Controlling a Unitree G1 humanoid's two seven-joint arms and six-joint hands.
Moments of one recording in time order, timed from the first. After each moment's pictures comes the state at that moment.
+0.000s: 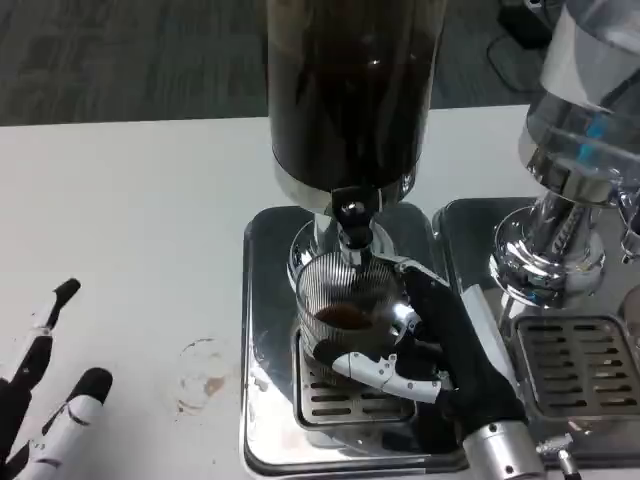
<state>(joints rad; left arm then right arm) 0.42 0.41 0.26 0.28 0.22 -0.83 -0.05 0.04 -0.03 0.25 0.34 -0.33 -0.42 -0.20</state>
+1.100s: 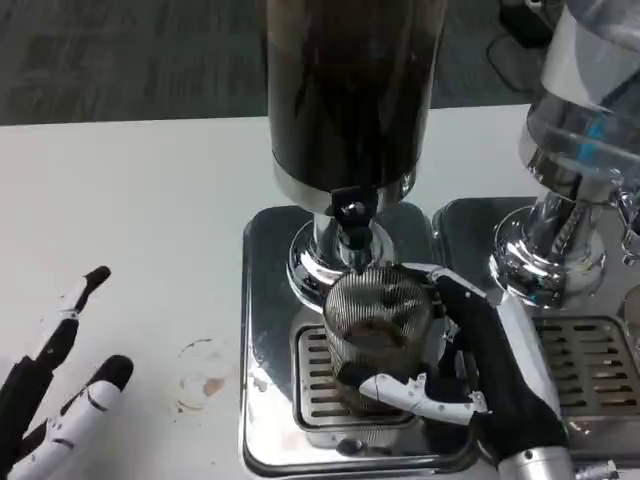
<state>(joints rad) 0.34 0.50 0.21 0.33 0.20 -0.83 -0.11 0.18 -0.08 0.23 0.16 -0.44 -0.42 -0.25</state>
